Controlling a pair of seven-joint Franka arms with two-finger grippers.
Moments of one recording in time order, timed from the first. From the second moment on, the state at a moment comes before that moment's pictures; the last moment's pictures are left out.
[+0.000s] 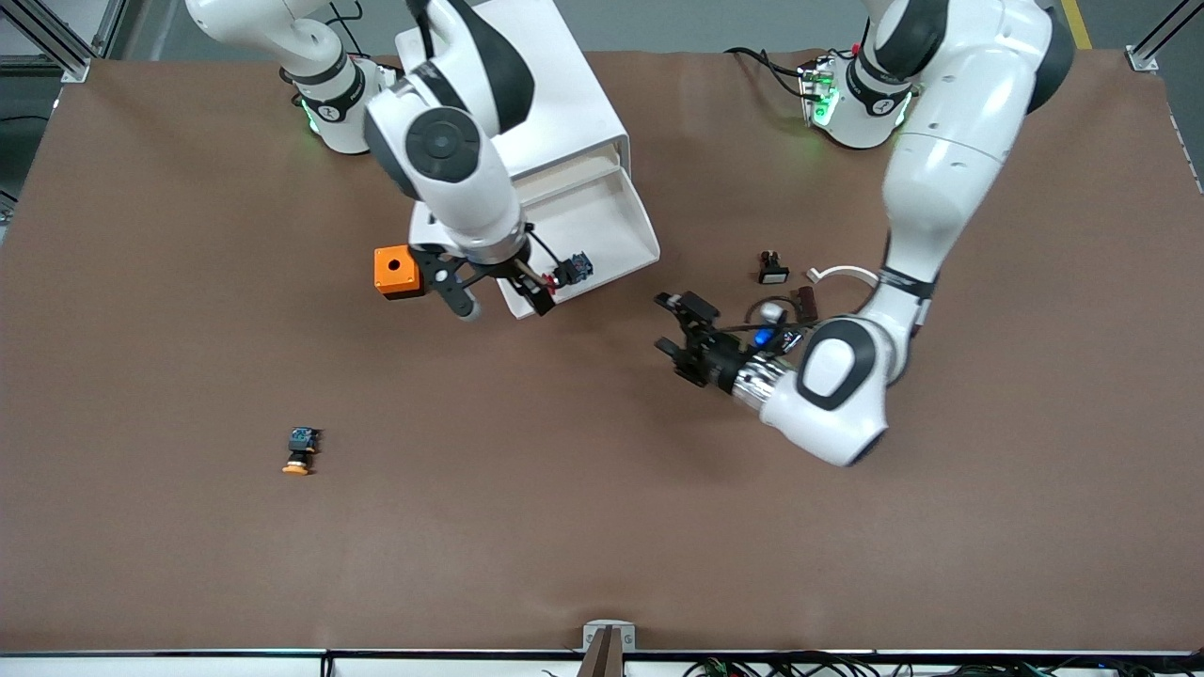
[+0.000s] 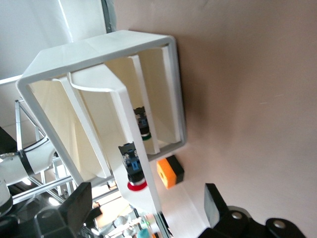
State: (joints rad) left arm -0.19 0.89 -0.18 -1.27 -0.92 1.52 -2.18; right arm 0.66 0.32 0.03 -1.71 0.08 2.02 1.57
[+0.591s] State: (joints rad) left arm -0.08 0.82 -0.13 -1.24 -0.58 1.51 -2.05; right arm 0.76 0.33 0.03 -1.82 0.08 2.16 1.68
